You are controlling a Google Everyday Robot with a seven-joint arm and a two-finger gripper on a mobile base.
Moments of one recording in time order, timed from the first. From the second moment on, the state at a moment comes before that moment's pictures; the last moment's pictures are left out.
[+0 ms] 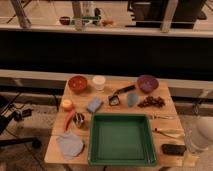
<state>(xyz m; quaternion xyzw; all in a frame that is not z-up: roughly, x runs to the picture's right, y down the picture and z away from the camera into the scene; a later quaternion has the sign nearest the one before) 0.409 0.322 0.733 -0.36 -0.01 0.11 0.93</state>
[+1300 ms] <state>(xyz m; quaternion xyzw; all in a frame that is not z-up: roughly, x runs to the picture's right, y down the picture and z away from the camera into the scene) 0.400 0.342 0.746 -0.38 -0.02 0.10 0.92</state>
